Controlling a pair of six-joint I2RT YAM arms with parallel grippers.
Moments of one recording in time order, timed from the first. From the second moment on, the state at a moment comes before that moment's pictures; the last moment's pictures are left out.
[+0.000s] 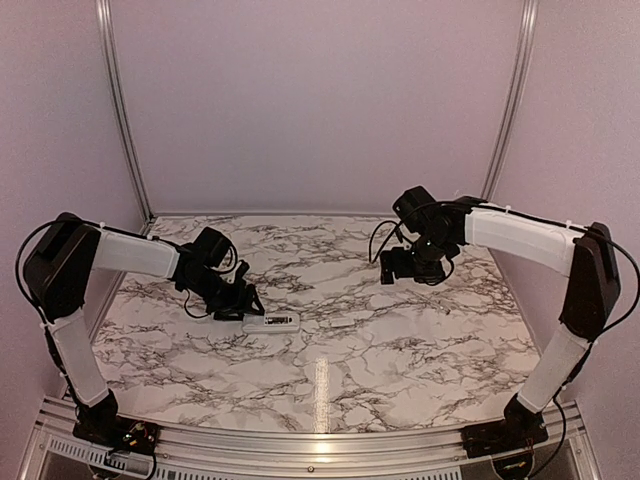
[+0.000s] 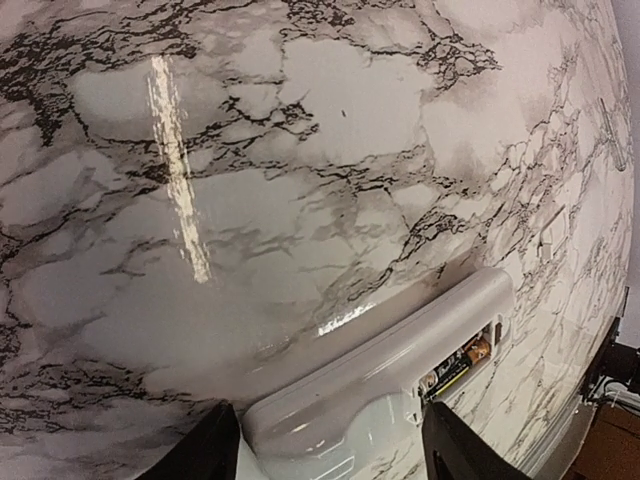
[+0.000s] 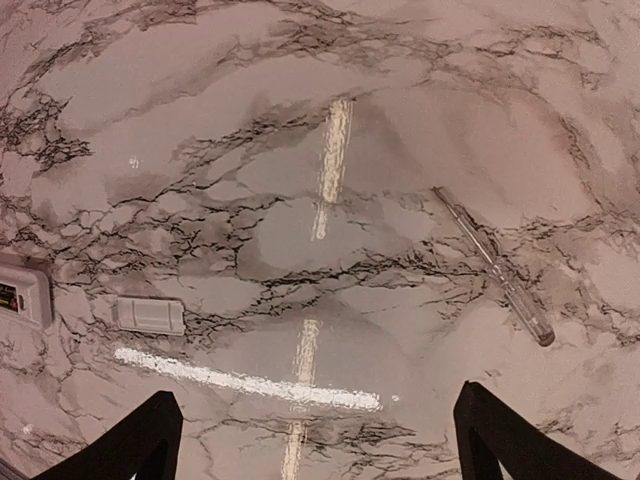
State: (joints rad) left arm -0.51 1.84 1.05 -0.32 0.43 -0.49; right arm 0.60 1.69 1.37 -0.85 0.09 0.47
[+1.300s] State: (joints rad) left arm -0.50 1.65 1.13 -0.57 0.15 -0.47; right arm 0.32 1.95 1.31 -0.82 0.07 0.18
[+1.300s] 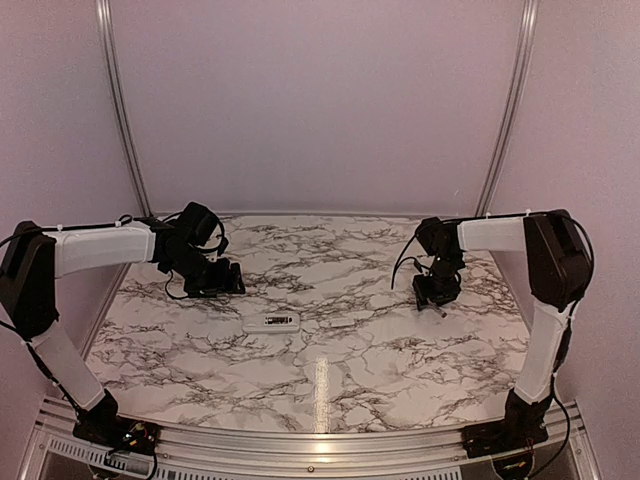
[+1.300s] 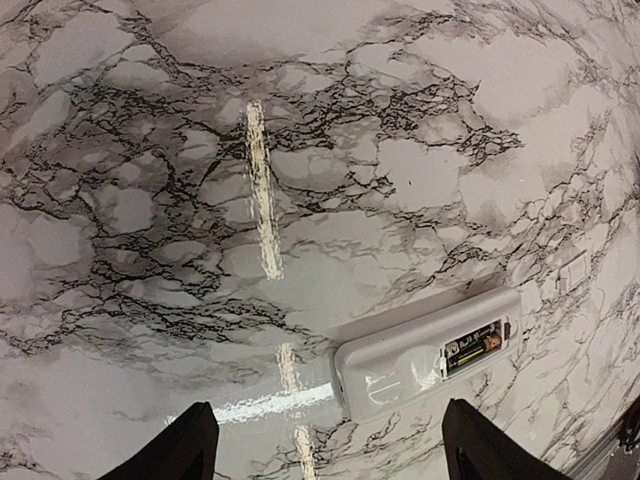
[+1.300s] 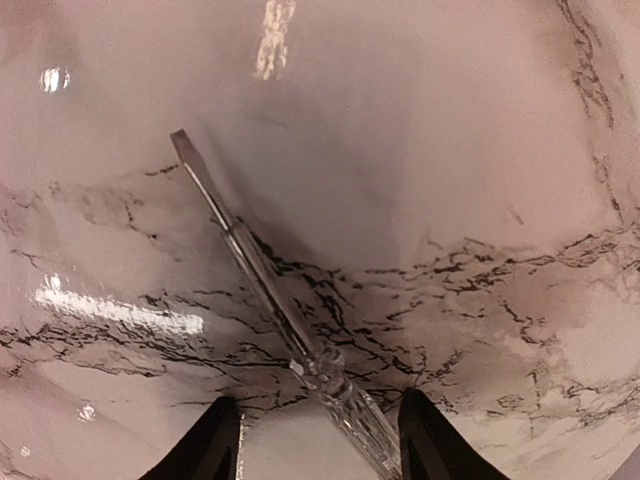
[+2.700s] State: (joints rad) left arm -0.50 1.60 1.20 -0.55 0.38 -0.40; right arm 0.40 1.91 1.37 -0.79 -0.11 0.16
